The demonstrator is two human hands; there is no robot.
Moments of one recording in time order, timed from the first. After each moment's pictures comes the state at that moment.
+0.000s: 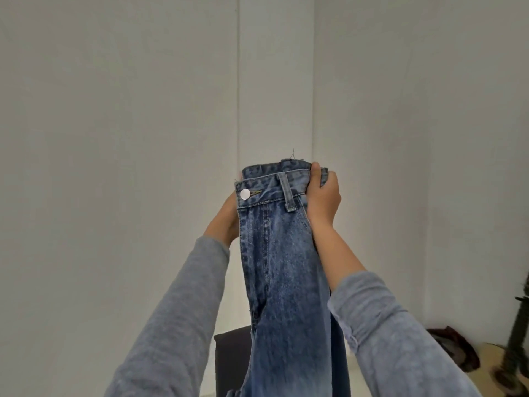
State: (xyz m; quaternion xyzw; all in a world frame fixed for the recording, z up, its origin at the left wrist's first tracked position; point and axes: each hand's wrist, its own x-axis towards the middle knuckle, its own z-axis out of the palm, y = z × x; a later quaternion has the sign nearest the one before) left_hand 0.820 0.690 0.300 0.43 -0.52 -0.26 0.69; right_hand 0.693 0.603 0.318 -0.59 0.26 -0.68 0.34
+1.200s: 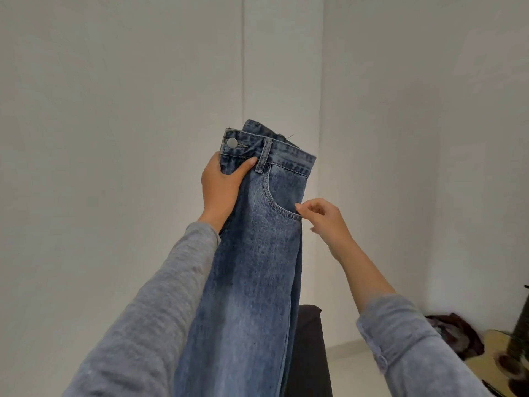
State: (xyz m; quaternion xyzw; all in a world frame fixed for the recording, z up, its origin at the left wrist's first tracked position) left_hand 0.858 0.688 0.310 0.49 -0.45 0.16 0.73; right_hand 0.704 0.568 0.255 -0.74 0.19 -0.49 0.43
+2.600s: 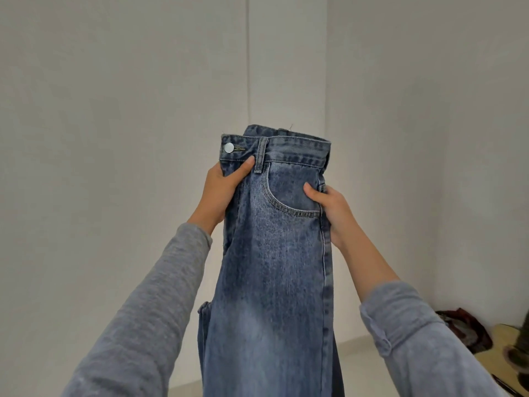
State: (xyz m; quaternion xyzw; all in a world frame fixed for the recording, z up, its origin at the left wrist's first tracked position) left_hand 0.869 0.728 0.308 0.45 -0.50 -0.06 0.74; right_hand 0.711 0.604 0.274 -0.61 0.08 -0.46 0.64
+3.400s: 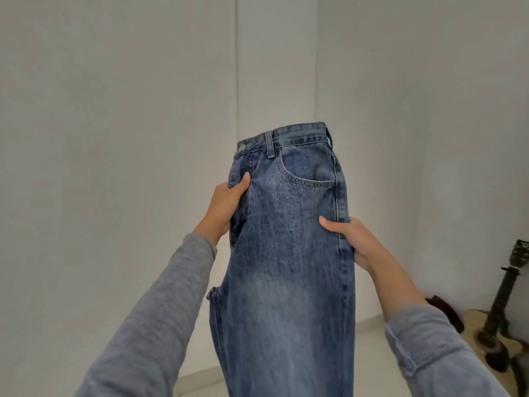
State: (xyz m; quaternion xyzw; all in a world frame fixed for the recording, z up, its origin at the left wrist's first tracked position) left_hand 0.889 0.695 0.270 0.51 -0.44 -0.17 0.72; right_hand 0.681 0.578 0.221 -0.68 0.21 -0.37 0.60
